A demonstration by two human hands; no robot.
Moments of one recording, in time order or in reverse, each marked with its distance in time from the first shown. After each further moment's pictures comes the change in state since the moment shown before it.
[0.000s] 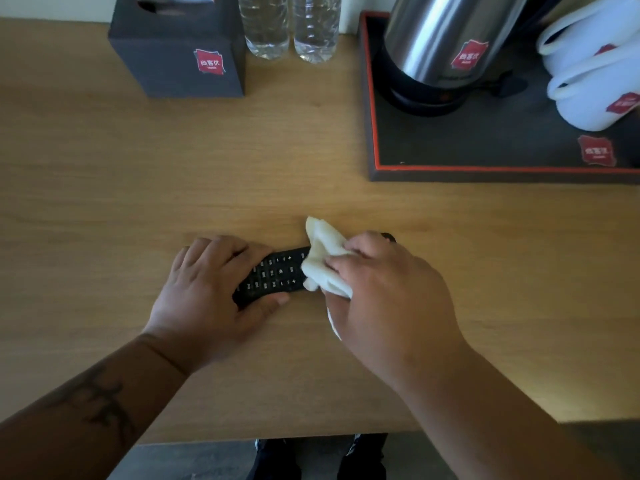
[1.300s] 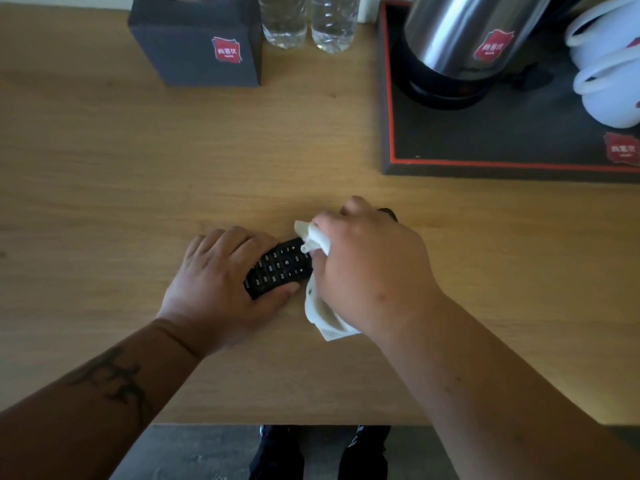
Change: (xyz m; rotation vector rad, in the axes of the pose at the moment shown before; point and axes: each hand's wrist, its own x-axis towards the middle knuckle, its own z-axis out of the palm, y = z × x) left_hand -0.001 -0.003 0.006 0.021 0.067 0.035; right_hand 0.036 -0.024 -0.003 -0.038 -0.007 0.029
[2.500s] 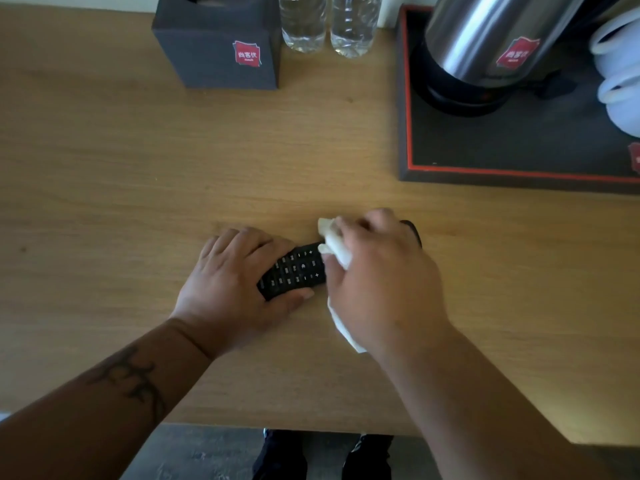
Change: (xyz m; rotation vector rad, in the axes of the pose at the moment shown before) left_hand 0.001 -0.002 -0.003 -0.017 -0.036 -0.014; right_hand -0.008 0.001 0.015 0.113 0.146 0.087
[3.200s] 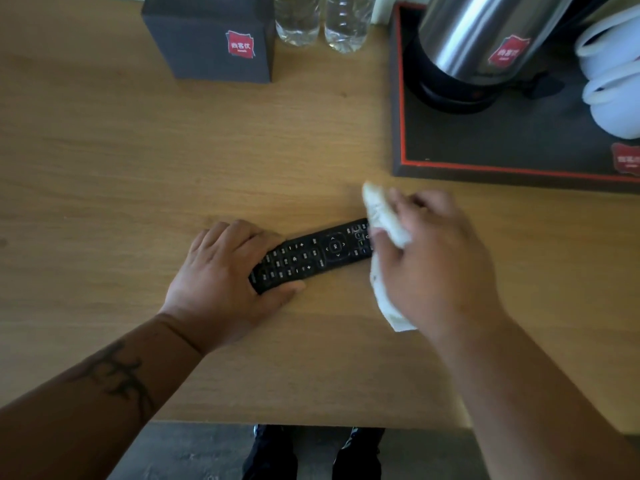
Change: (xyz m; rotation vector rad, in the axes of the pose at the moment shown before) left_hand 0.001 0.003 -0.003 -0.011 -0.007 -0.028; right_hand 0.004 0.044 -0.010 -0.016 0.117 0.054
